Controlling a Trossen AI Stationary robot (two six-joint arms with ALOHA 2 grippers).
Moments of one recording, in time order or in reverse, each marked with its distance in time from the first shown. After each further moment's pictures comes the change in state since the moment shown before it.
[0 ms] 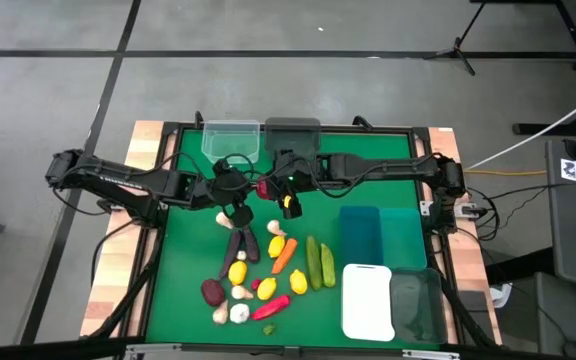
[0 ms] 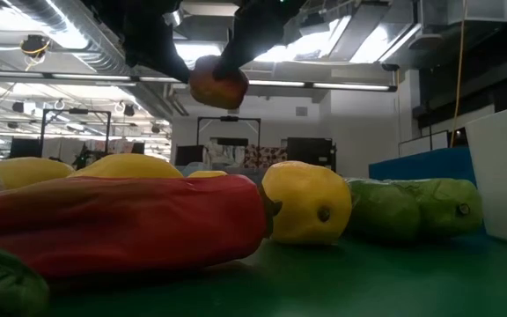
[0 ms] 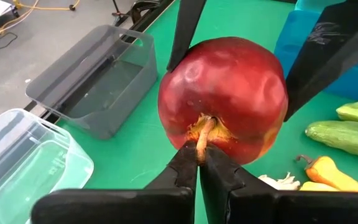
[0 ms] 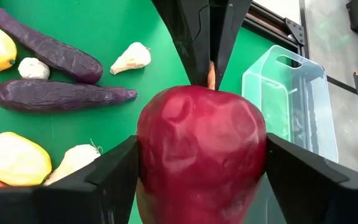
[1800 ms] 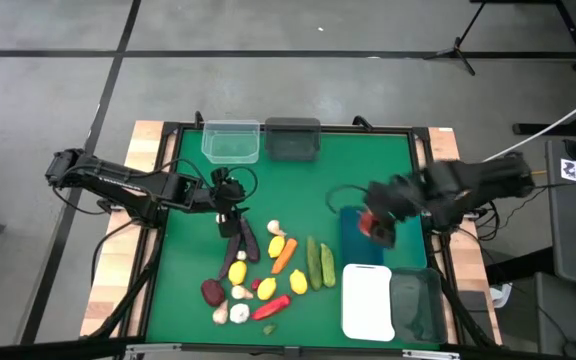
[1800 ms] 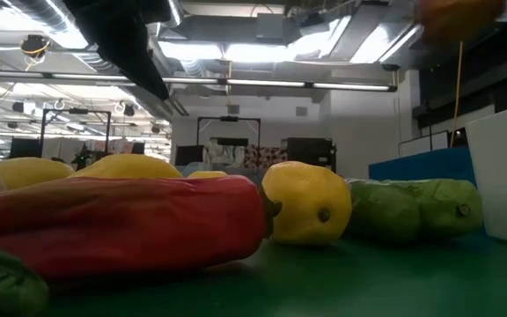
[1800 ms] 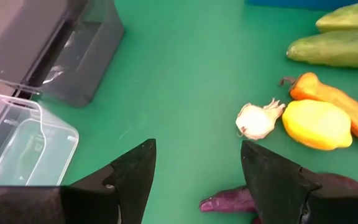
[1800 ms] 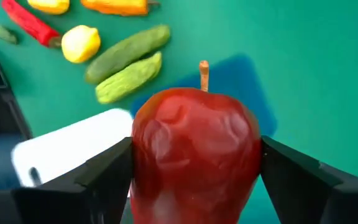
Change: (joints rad) left arm -0.038 -0.001 0.000 -0.179 0.129 0.071; right arm 0.372 -0.541 -0.156 -0.891 -0.033 1.210
